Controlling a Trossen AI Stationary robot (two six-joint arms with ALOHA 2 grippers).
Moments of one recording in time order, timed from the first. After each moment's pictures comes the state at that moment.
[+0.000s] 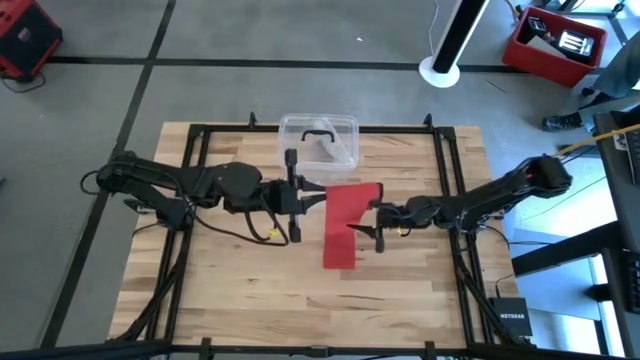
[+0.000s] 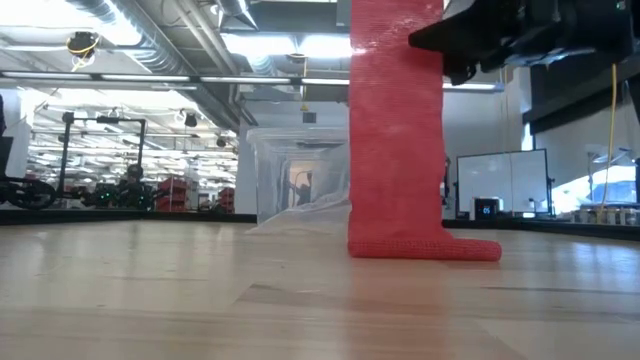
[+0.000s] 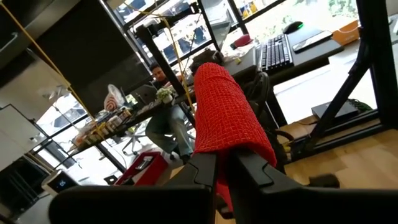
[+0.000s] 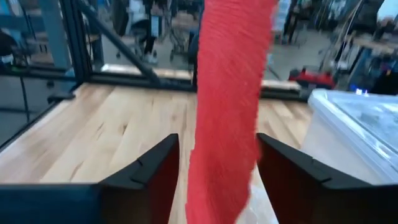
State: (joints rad) left arm -0.25 1.46 1.55 -0.13 -0.42 0.50; right arm 0.22 1.24 0.44 0.70 0.24 -0.08
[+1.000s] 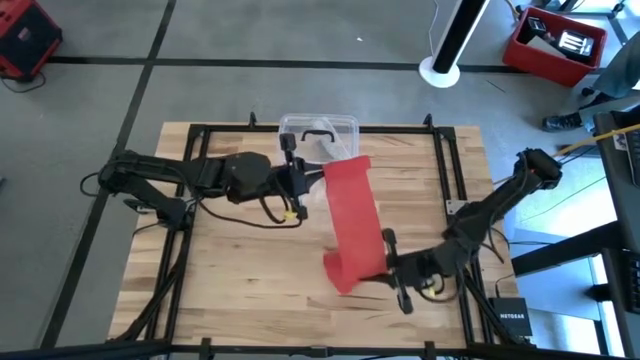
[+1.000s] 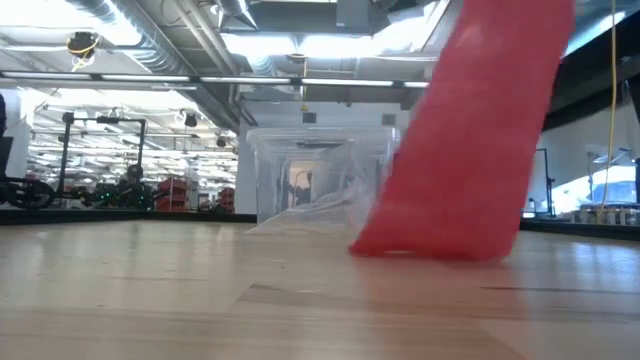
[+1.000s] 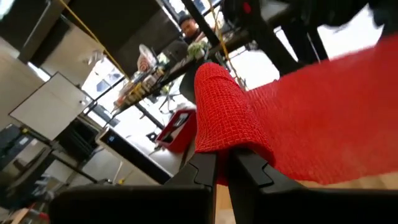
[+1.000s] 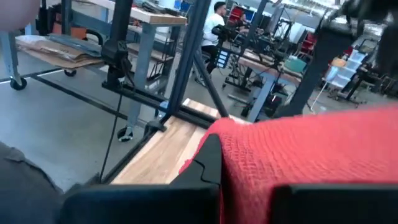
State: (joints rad) left arm -0.16 1.46 1.55 -0.25 -0.55 0.55; right arm 0.71 1.27 0.85 0.34 0.46 -0.26
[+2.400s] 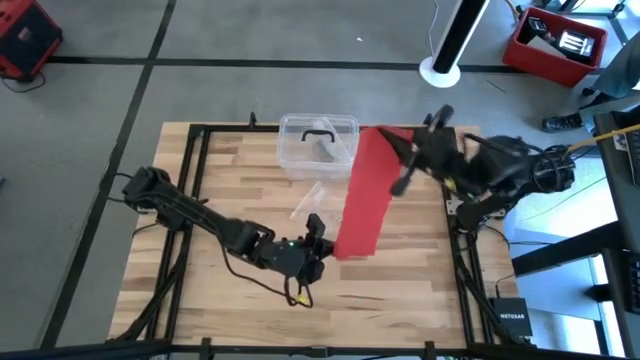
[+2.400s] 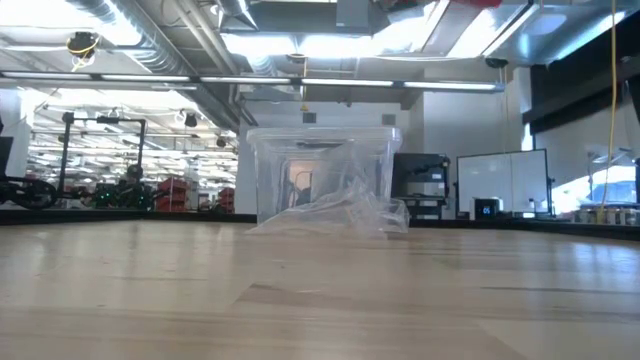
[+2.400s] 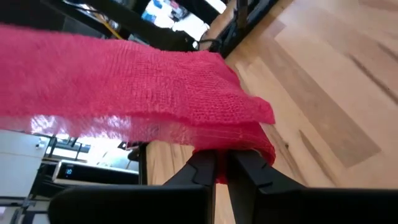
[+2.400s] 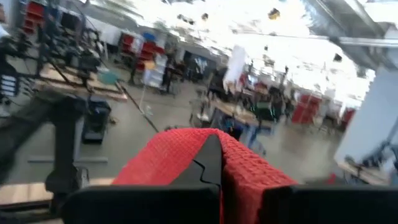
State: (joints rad) left arm -0.46 1.72 1.40 -0.18 -0.64 0.64; right arm 0.32 1.22 1.55 -0.12 0.85 -0.44
